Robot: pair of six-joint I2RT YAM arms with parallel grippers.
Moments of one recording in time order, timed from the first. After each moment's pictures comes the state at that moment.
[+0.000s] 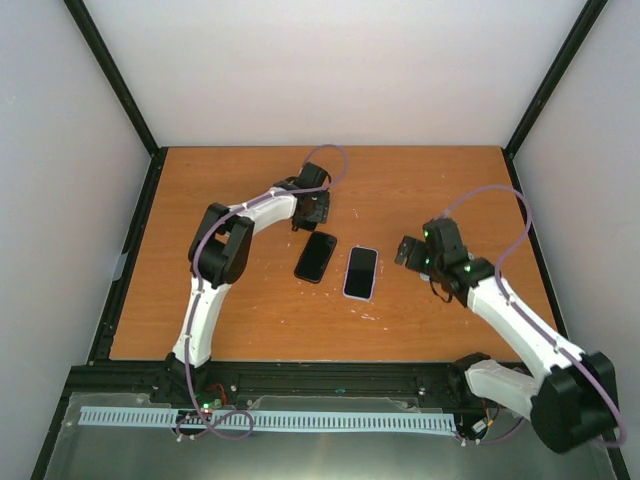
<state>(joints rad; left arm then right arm) -0.52 2.33 1.80 -0.50 -0.20 -0.26 0.41 1.00 0.67 -0.50 0.13 0.62</state>
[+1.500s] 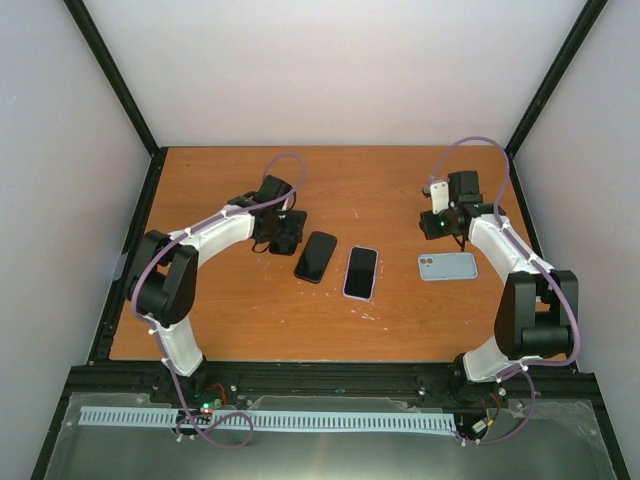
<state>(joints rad) -0.47 1.80 1.26 -0.56 -0.01 -0.42 0.06 1.54 1.09 -0.51 -0.16 -0.13</state>
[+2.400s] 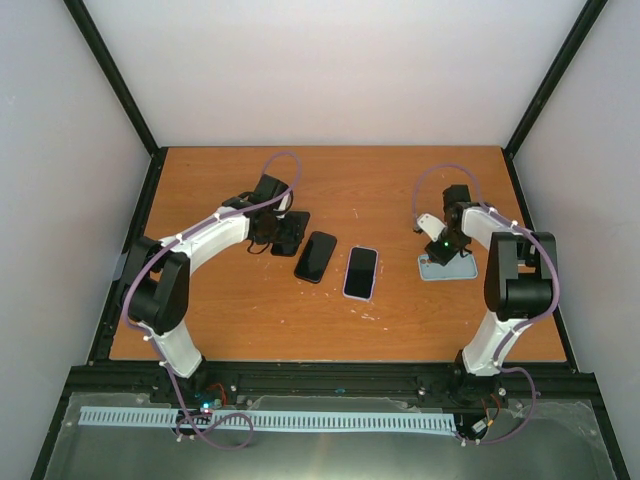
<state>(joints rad) -0.47 1.73 1.23 -0.58 0.09 -0.43 0.00 1.78 1.12 -0.70 -0.05 -0.80</state>
